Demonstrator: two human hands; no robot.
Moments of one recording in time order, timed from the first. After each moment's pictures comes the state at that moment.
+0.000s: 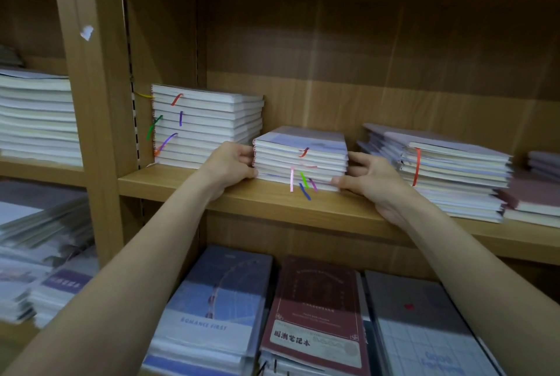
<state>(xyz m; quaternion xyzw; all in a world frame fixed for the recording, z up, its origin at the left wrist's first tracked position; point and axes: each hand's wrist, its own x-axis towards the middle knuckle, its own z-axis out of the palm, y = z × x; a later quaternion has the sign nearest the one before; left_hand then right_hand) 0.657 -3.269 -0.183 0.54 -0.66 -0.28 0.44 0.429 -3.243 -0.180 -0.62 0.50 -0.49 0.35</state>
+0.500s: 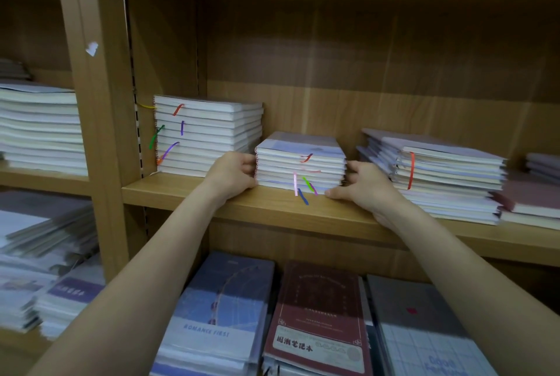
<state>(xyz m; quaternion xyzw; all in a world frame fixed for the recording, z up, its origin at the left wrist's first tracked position) 0.653 -3.268 -0.185 0.56 -0.67 -0.23 0.42 0.432 -3.250 -0.183 -0.65 0.57 -0.43 0.26</state>
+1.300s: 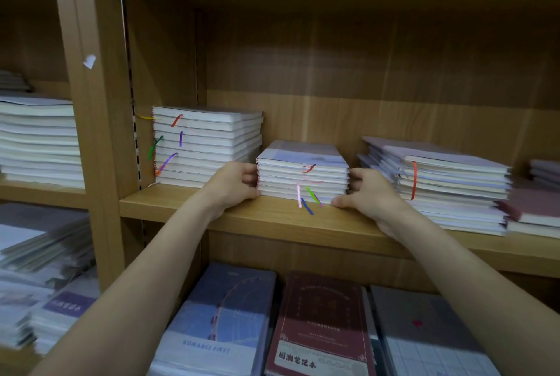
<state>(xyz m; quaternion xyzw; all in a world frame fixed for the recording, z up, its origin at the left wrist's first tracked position) 0.654 -3.266 -0.182 0.53 -0.68 -0.28 0.41 0.427 -3.260 -0.183 -0.64 0.58 -0.44 0.24</state>
